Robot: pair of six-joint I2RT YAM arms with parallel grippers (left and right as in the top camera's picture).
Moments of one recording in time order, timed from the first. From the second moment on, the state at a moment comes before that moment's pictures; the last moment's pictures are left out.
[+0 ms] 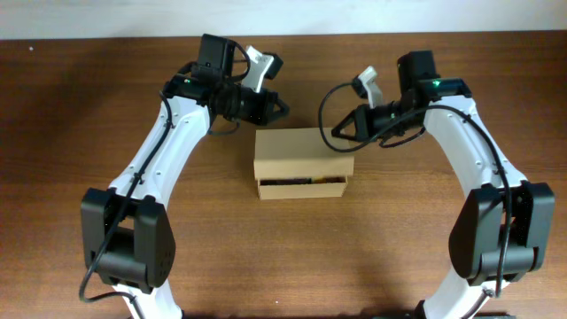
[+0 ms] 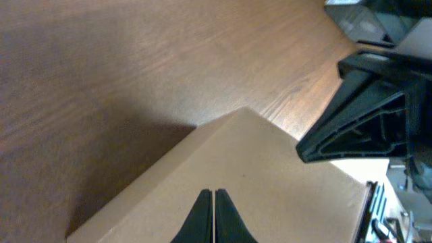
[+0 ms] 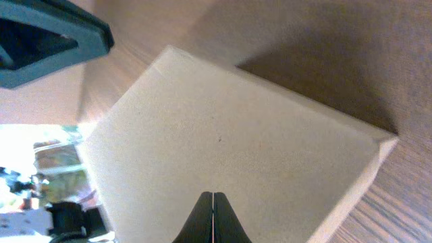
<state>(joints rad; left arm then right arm) -0.27 1.93 1.64 -0.73 0.70 0.03 0.08 1.90 1.53 -0.98 -0.85 -0.13</state>
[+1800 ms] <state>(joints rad) -0.42 1.51 1.15 -0.77 0.42 -0.01 0.20 1.54 1.04 -0.75 -0.52 -0.10</state>
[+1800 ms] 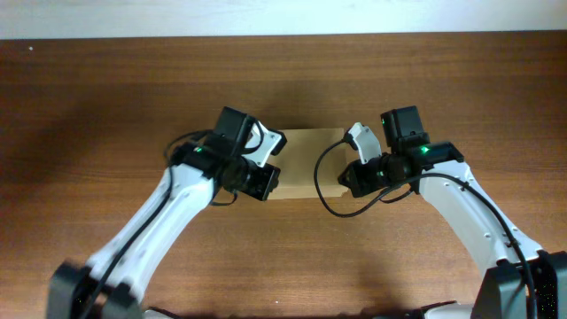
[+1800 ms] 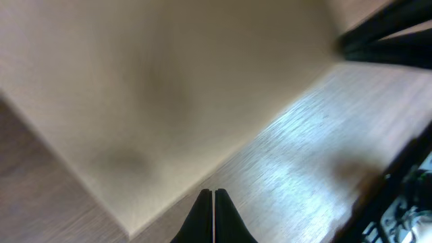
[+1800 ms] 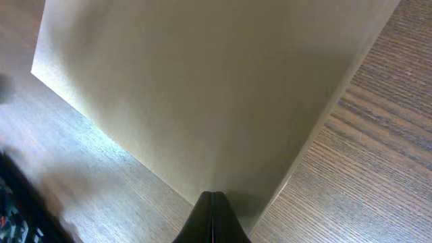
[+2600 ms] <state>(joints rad) -0.42 0.80 1.15 -1.01 0.32 -0.11 0.20 0.62 1.06 -1.14 -0.47 -0.02</state>
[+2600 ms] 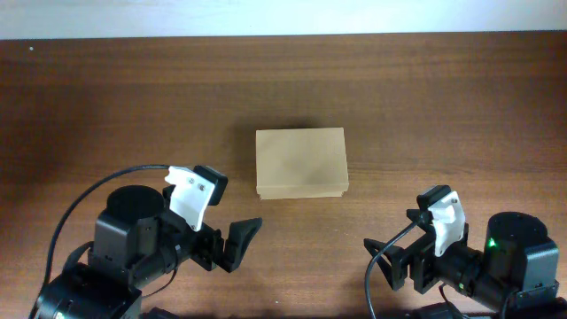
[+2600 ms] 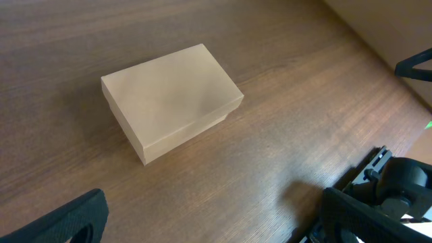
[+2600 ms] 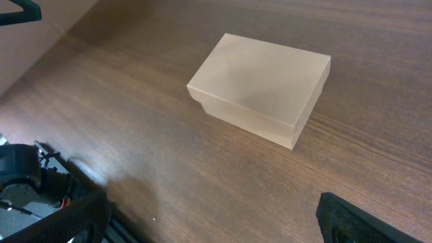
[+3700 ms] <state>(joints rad) -0.16 0.02 0.30 -0.63 0.17 0.07 0.20 0.62 1.06 -1.14 -0.47 -0.02</state>
